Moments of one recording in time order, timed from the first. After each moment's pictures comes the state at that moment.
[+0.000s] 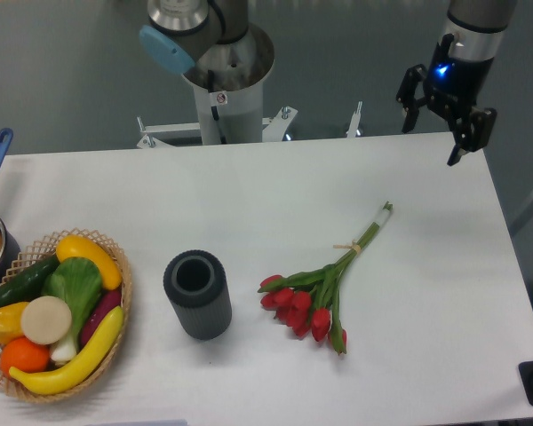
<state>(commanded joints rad) 2.96 -1.67 -1.61 -1.32 1.31 1.90</state>
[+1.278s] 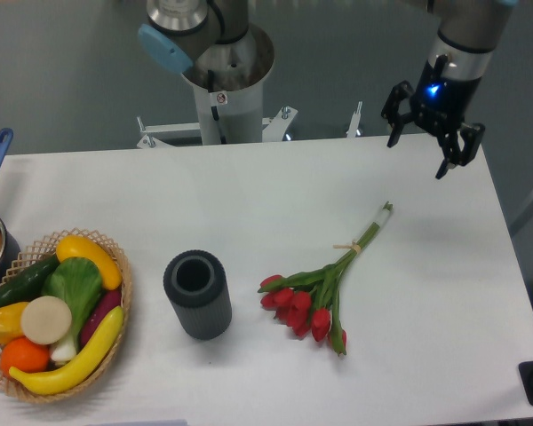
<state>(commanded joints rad) 2.89 -1.74 -1.65 -1.30 1.30 1.66</state>
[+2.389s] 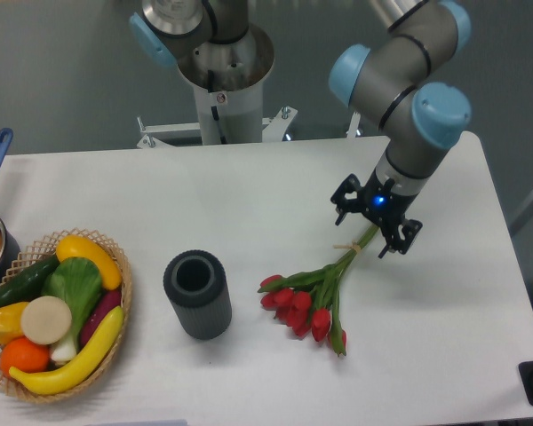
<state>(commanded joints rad) 2.73 -1.97 -1.71 -1.07 1.33 1.39</state>
